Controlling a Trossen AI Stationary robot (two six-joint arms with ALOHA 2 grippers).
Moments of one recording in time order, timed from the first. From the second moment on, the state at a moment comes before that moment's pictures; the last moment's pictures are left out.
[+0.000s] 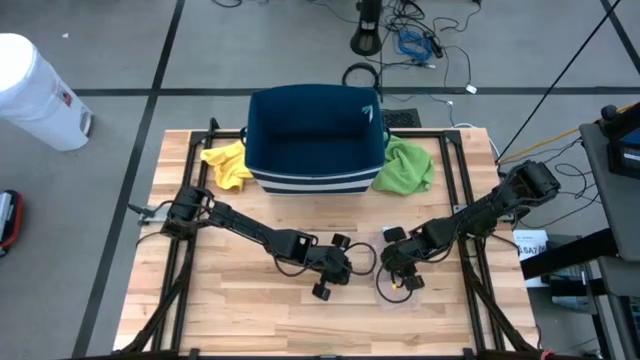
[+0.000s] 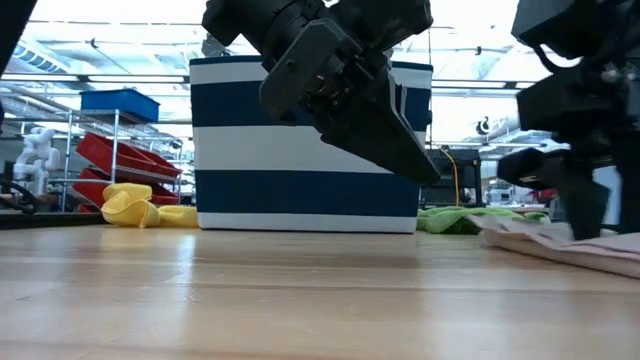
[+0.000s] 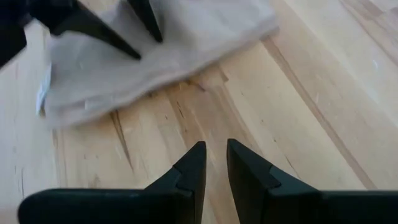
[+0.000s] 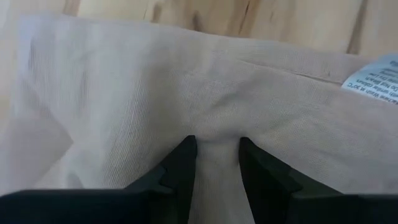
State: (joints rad) left arm -0.27 2.04 1.37 -0.11 -0.04 0.24; right arm 0.40 1.48 0.60 -0.40 -0.07 0.16
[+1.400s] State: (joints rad) left arm -0.26 2.04 1.37 -0.11 -0.04 0.25; right arm 0.31 1.14 0.62 -0.43 0.57 0.12
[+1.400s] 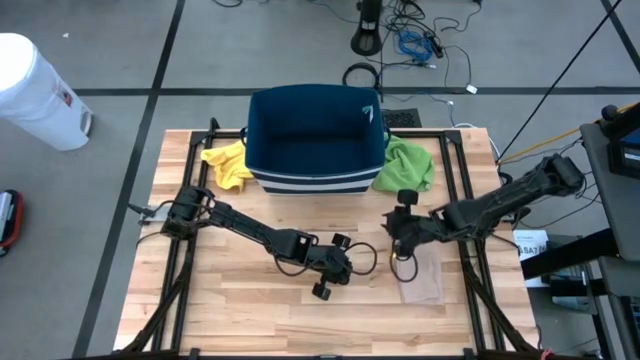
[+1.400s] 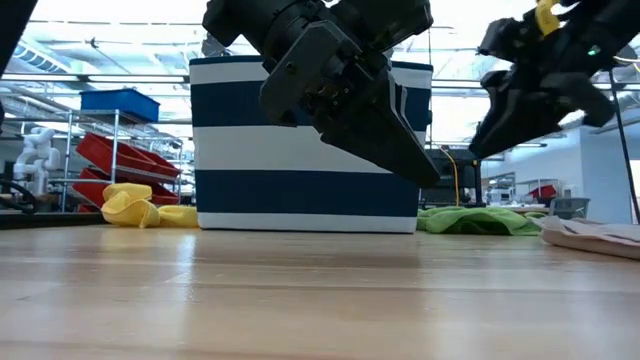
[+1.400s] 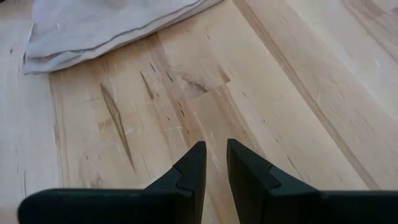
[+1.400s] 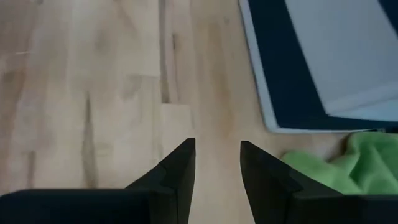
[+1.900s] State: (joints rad) left arm -0.26 2.04 1.37 -0.11 -0.04 0.24; right arm 0.01 1.33 0.62 -0.40 0.58 -0.04
